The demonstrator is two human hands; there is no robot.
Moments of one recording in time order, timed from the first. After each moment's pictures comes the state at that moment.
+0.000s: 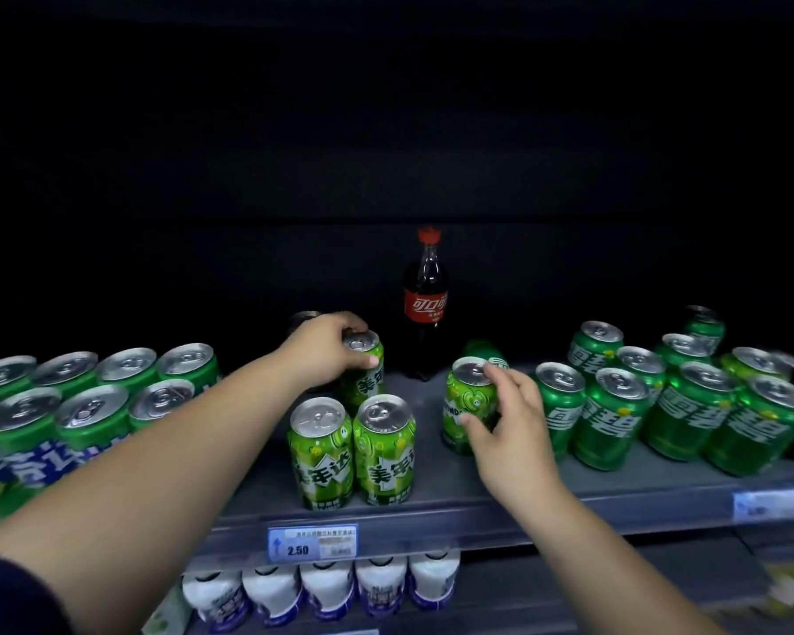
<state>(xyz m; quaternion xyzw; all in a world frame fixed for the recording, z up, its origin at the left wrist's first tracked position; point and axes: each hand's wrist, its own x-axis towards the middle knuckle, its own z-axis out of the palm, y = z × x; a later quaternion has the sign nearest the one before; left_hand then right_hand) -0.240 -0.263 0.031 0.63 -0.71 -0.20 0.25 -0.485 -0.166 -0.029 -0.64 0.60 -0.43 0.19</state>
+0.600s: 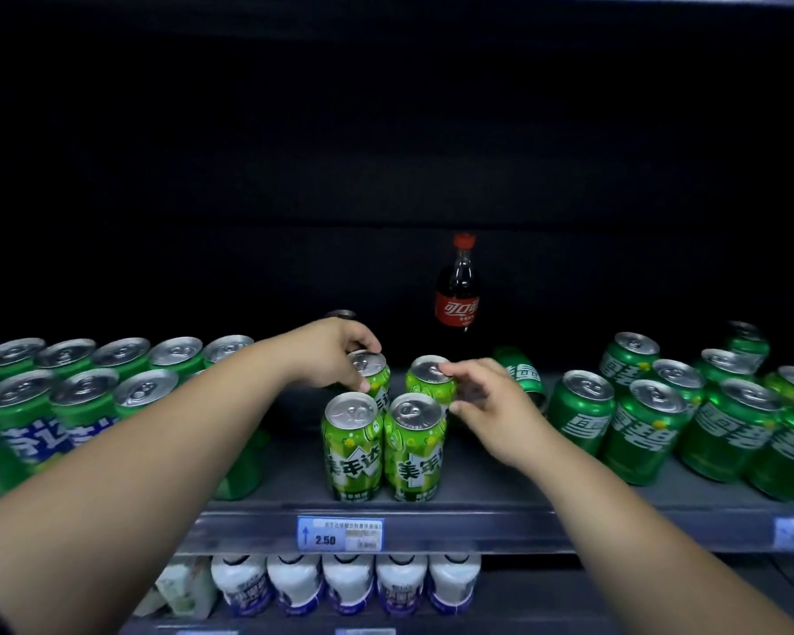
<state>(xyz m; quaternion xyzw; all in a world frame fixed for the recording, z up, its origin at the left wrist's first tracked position) -0.210 -0.223 0.063 0.62 -0.73 -0.25 0.13 -0.468 -0.220 -0.026 -0.76 0.45 -0.38 0.28</state>
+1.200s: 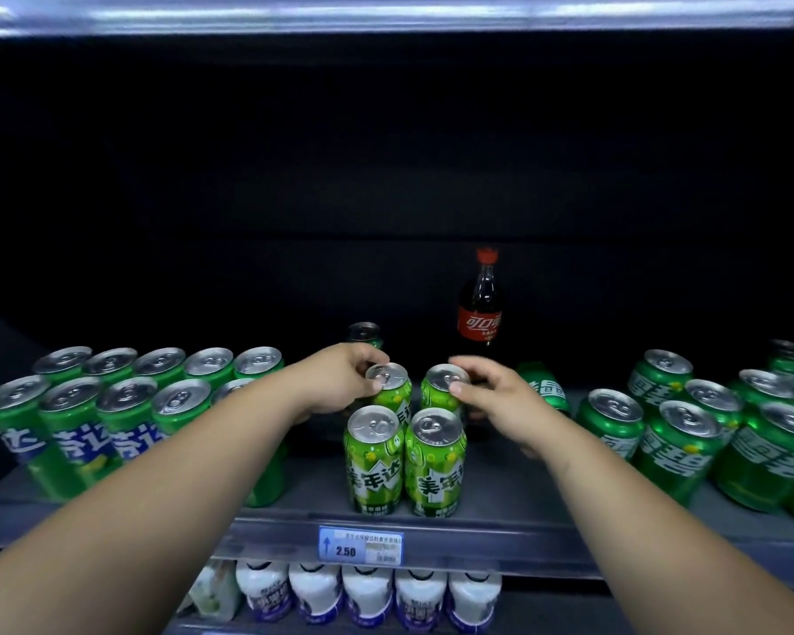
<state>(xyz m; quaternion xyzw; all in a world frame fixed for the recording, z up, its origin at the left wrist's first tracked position) -0.206 -0.204 0.052 0.65 -0.65 -0.31 0.24 -0.449 -0.249 -0.008 -0.64 0.42 -0.38 0.52</state>
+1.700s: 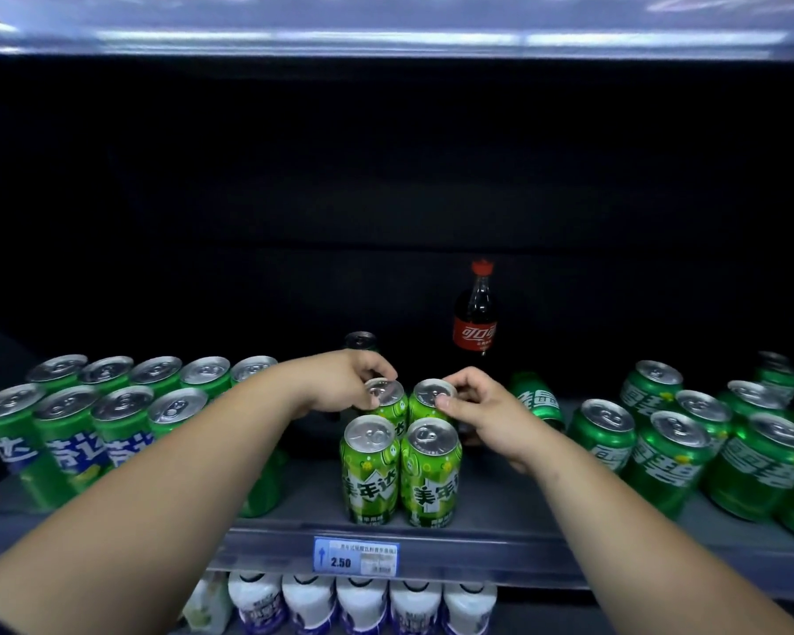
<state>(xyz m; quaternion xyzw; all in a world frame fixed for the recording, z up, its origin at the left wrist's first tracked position) -0.208 -0.206 0.068 0.63 -0.68 -0.34 0.15 -0.442 -0.236 -0.002 -0.65 0.44 -0.33 0.53</state>
